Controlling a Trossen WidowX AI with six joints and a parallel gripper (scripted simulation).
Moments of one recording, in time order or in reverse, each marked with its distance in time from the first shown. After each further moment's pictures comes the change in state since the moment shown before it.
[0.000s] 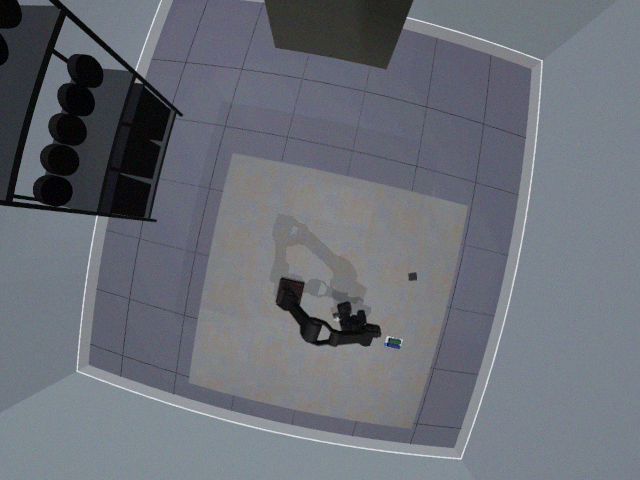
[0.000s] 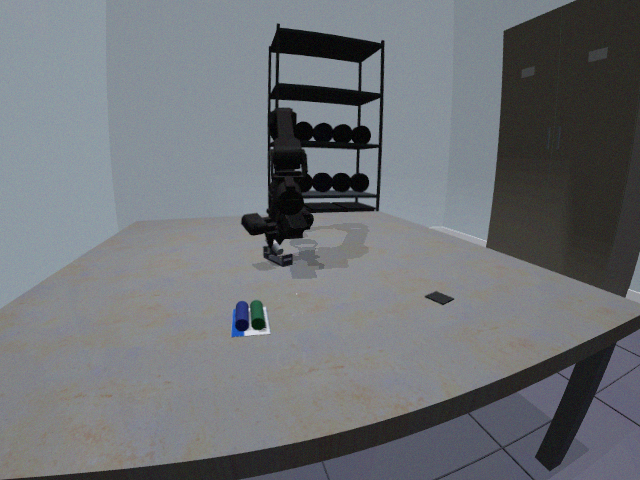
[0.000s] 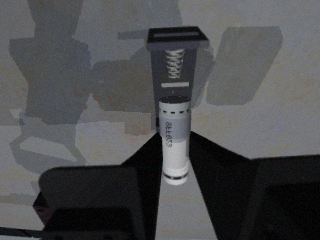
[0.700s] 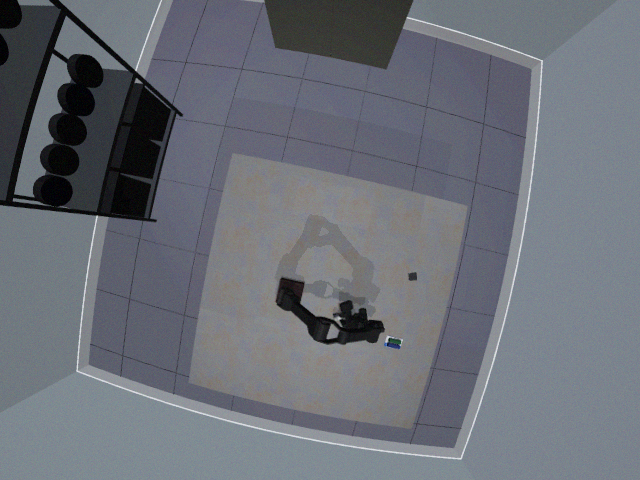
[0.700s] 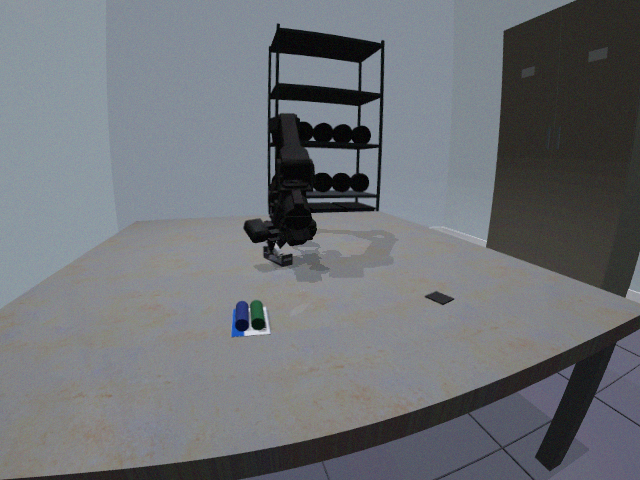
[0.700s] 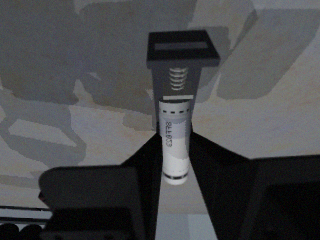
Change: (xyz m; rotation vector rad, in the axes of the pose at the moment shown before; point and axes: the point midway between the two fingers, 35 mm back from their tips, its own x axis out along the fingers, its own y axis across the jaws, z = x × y) arm 0.007 0.000 0.009 -0.002 0.137 0.005
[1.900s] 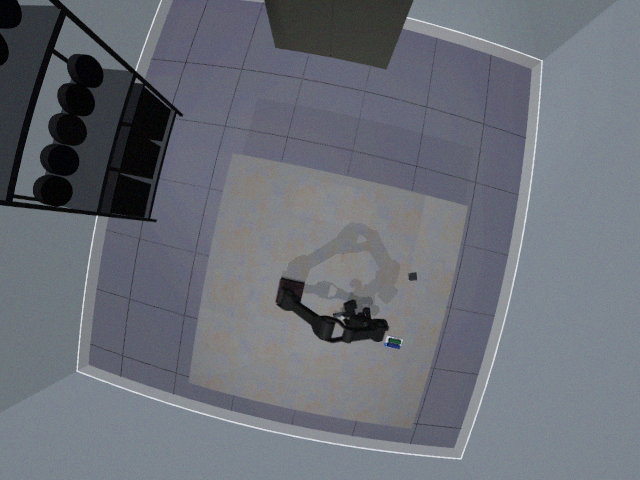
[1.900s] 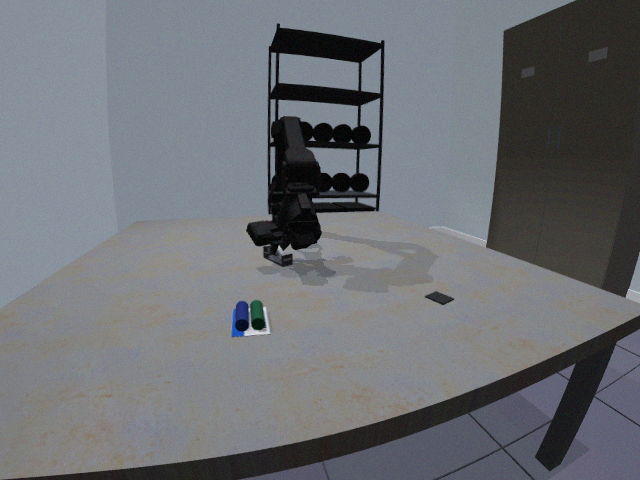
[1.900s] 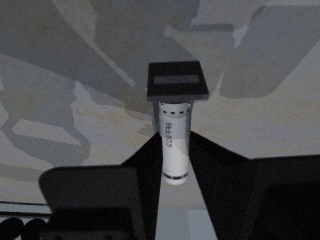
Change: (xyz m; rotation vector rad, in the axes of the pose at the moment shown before) arm -0.008 -0.002 0.017 0.001 0.027 0.004
